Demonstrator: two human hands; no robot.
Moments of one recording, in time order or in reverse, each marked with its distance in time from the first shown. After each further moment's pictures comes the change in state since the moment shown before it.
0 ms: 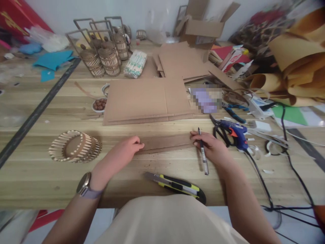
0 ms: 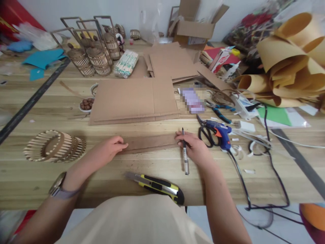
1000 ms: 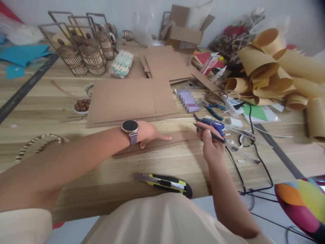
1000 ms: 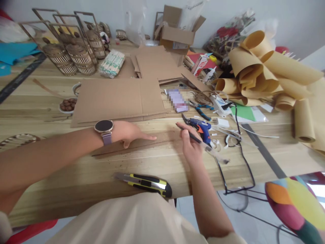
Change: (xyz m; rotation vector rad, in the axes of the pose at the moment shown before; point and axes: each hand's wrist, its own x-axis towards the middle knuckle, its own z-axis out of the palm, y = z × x) left_hand 0.137 0.088 -0.062 0.399 -0.725 0.269; right_hand -0.004 -0.038 -0.010 0.134 0.535 0.142
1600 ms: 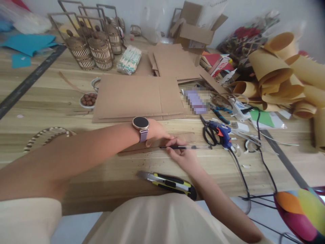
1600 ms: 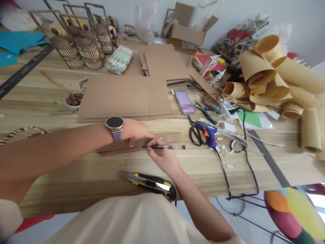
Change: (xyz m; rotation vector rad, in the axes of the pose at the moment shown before) left_hand 0.014 -0.014 0.010 0.010 0.108 0.133; right_hand -0.024 -0.055 0.064 0.152 -0.480 0.147
